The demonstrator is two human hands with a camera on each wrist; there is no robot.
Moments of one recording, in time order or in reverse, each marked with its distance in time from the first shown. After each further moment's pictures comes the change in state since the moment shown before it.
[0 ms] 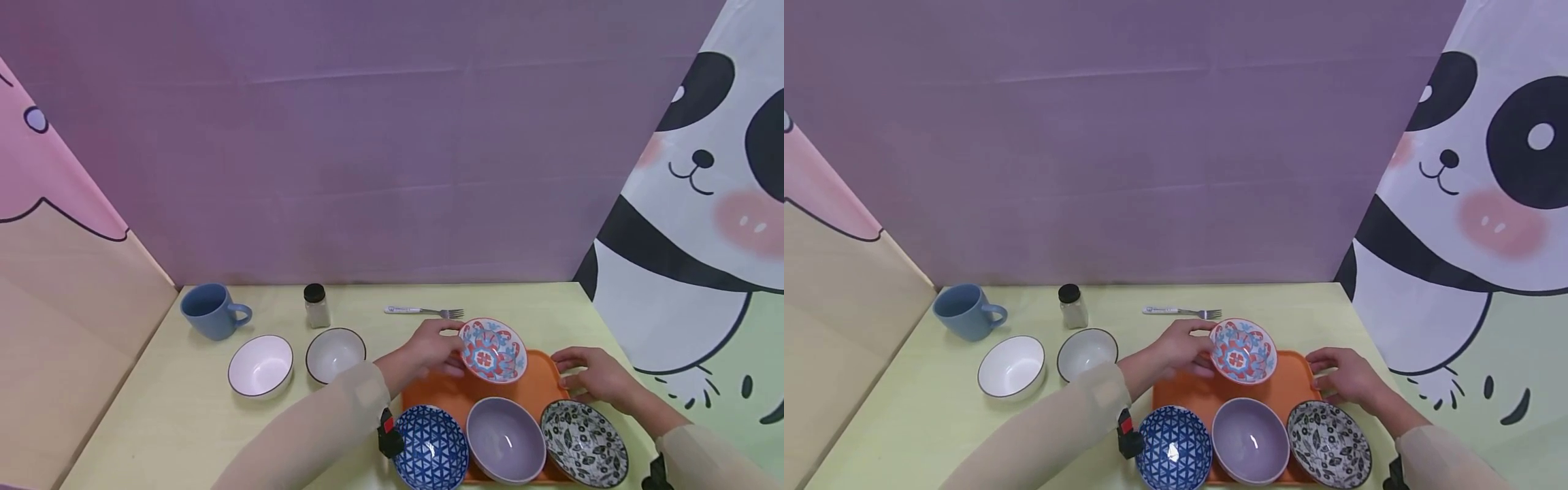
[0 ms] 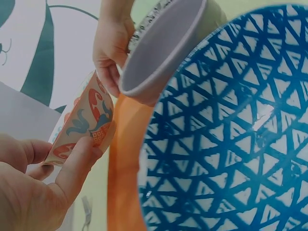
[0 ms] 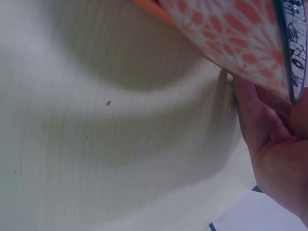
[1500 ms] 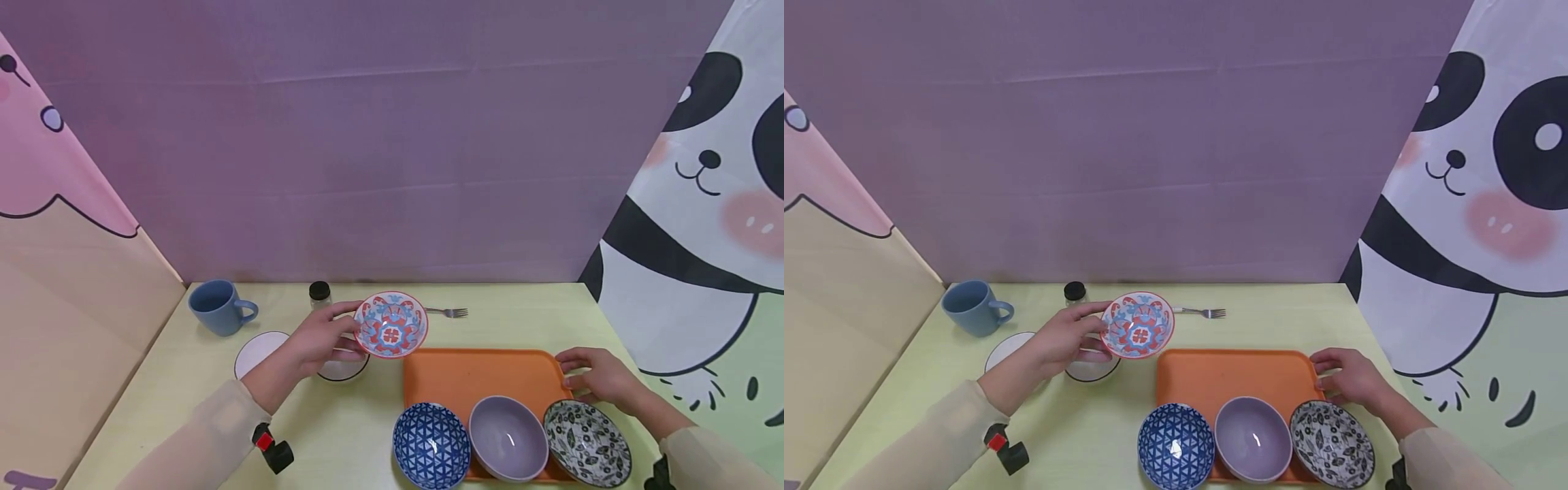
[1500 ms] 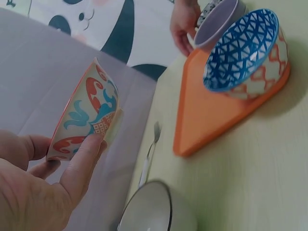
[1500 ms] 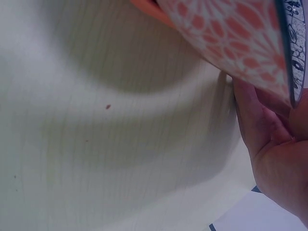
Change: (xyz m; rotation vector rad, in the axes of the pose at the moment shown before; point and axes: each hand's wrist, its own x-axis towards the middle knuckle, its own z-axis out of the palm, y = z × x) left_hand -0.093 0.018 -0.163 -0.082 0.082 0.050; right_hand 0.001 -0.001 0.000 -0.009 -0.008 -0.010
